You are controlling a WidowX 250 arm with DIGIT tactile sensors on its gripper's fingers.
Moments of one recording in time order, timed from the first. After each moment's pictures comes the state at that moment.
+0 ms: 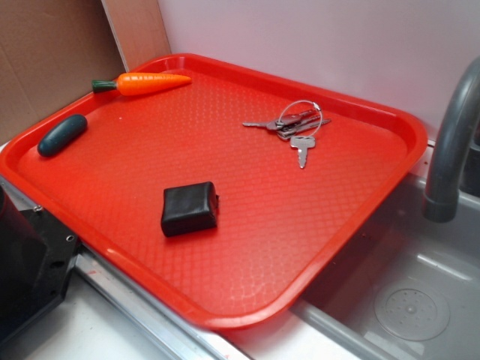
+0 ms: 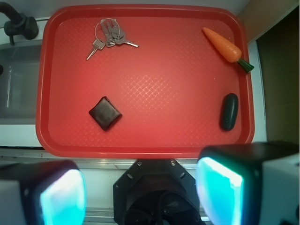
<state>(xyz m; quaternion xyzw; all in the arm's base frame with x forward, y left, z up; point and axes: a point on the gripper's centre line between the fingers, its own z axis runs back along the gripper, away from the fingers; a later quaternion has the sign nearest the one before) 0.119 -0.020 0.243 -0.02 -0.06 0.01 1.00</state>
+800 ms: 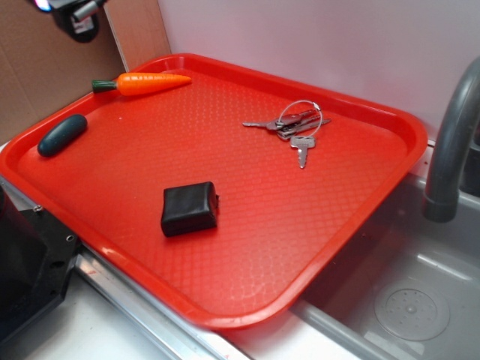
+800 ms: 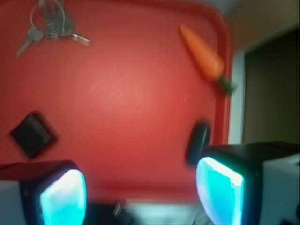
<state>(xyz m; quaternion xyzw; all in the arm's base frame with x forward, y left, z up) 0.188 0.063 0.164 0.07 -0.04 -0.07 0.99</state>
